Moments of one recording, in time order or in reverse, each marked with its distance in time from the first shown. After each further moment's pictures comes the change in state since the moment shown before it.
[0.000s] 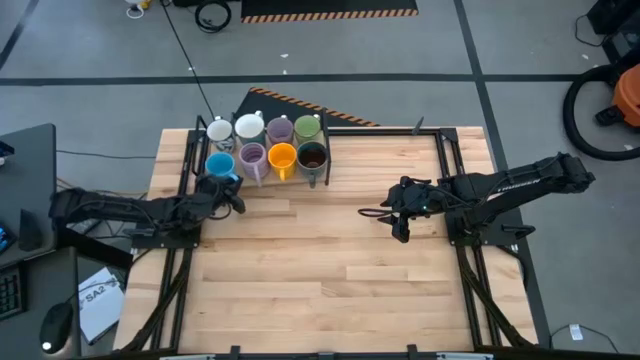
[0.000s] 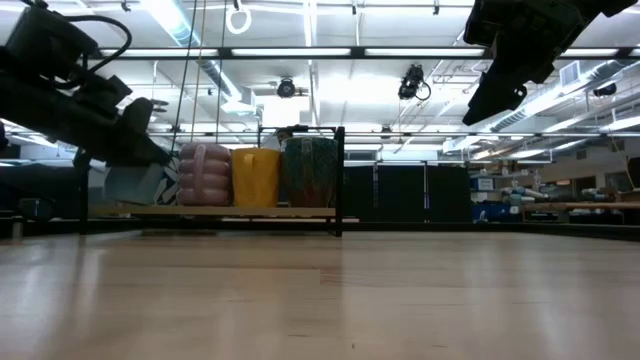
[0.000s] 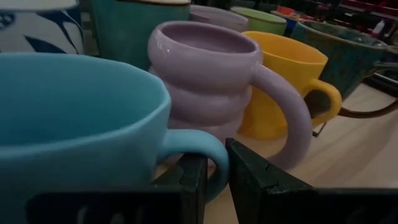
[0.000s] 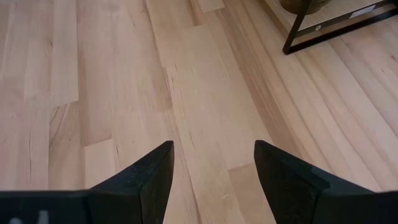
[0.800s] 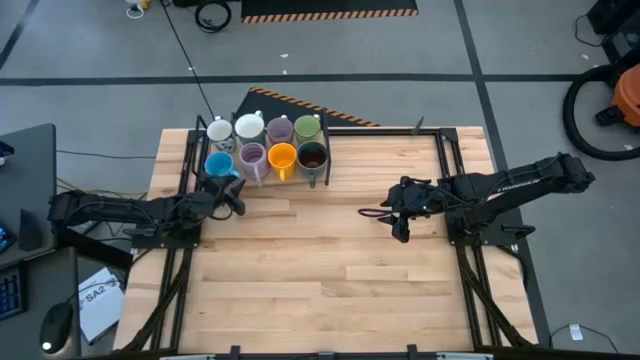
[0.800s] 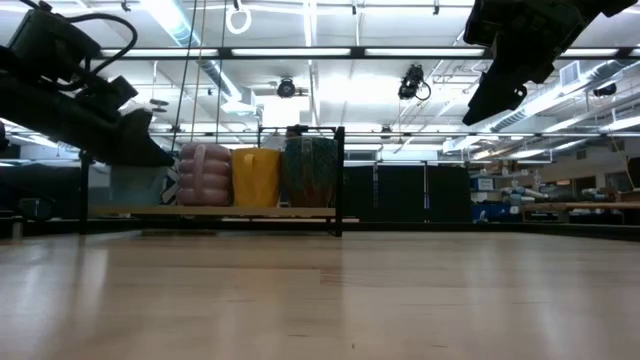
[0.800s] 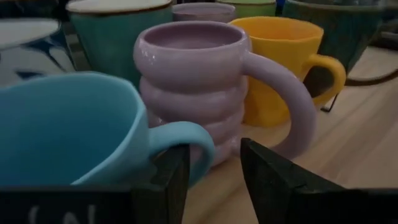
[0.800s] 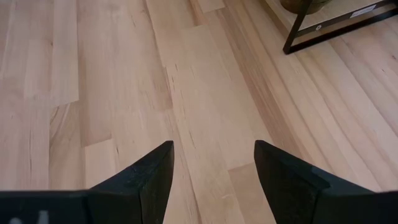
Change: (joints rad) left arm 0.039 0.002 0.000 0.002 0.053 0.191; right arm 0.000 0.000 0.000 0.000 -0.001 0.000
